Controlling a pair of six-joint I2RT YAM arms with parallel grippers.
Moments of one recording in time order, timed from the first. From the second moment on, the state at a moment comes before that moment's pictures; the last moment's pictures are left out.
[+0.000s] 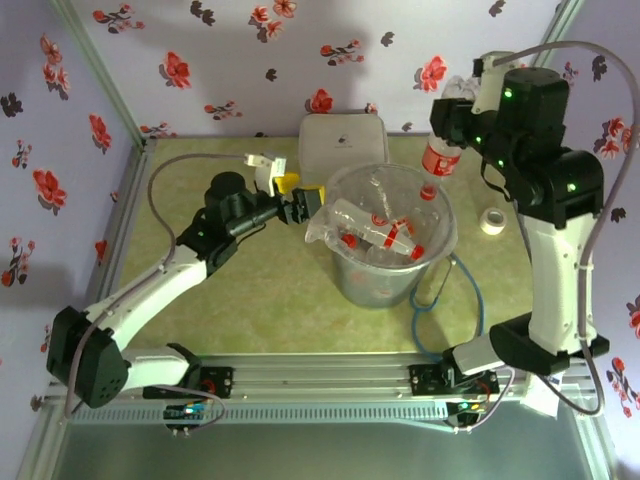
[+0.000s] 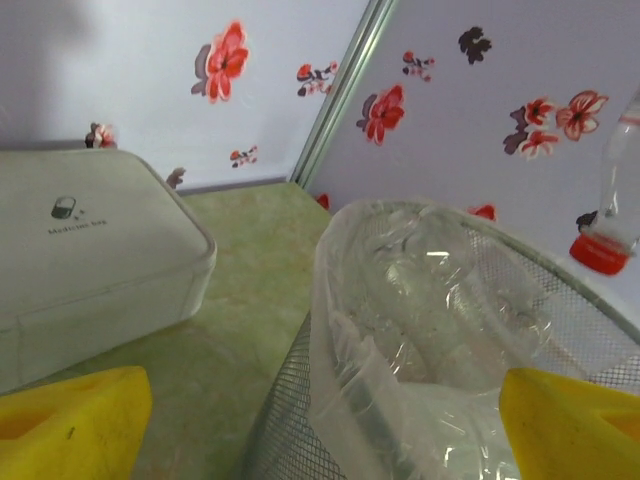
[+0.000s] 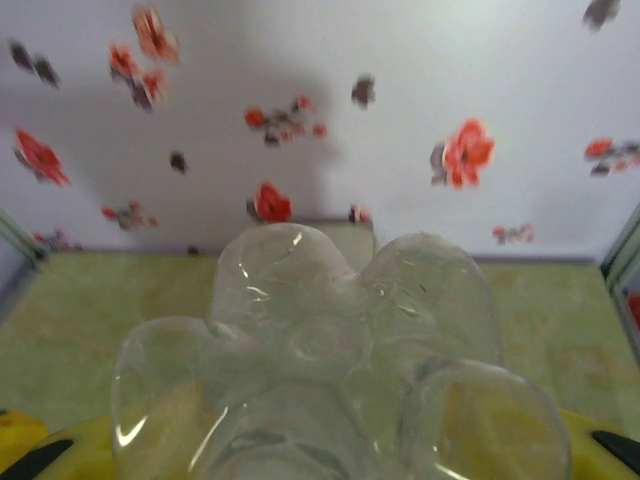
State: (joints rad) left arm -0.65 1.28 0.99 0.16 0.29 -0.39; right arm 0.35 1.49 2.31 -1.25 0.08 0.18
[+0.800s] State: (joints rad) left arm -0.69 1.36 1.00 0.17 0.29 -0.39; right arm 0.38 1.59 1.88 -1.26 -0.07 0.13
